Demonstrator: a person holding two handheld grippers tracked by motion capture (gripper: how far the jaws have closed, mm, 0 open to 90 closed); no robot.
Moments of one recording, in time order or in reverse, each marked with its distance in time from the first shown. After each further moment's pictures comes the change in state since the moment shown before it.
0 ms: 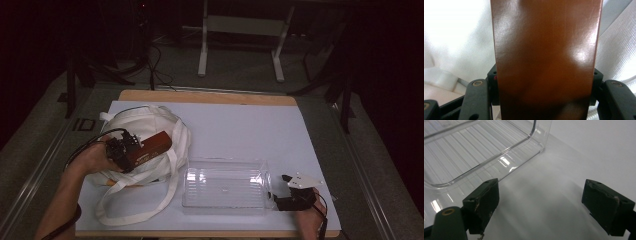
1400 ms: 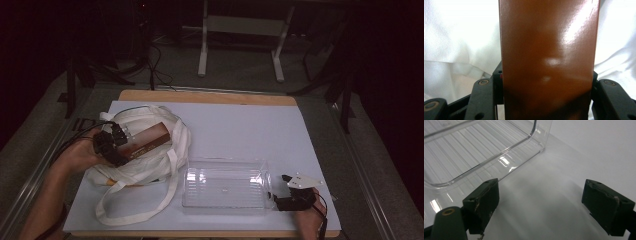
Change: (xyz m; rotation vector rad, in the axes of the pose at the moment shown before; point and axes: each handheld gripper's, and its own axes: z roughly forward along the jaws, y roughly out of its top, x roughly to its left) left arm 0.000 -0.021 -0.047 -0.155 0.043 0.027; right arm 0.000 0.000 0.000 0.001 -0.003 -0.006
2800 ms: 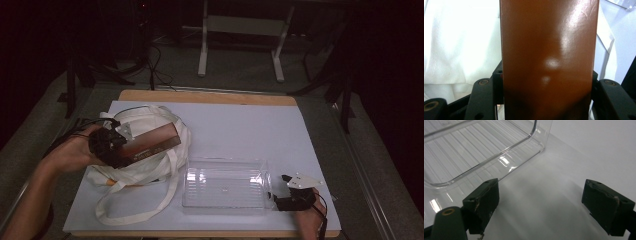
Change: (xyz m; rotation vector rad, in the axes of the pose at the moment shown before) left arm -0.027 0.008 -0.057 -0.119 -0.067 0.163; right arm 0.000 0.000 0.000 0.000 -0.002 -0.003
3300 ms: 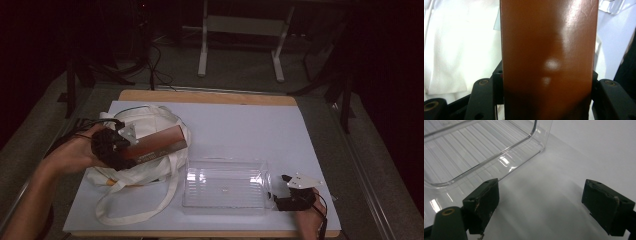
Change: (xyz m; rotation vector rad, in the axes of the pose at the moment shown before) left arm -0.016 0.013 -0.014 -0.022 -0.005 0.071; right arm 0.000 0.000 0.000 0.002 0.000 -0.001
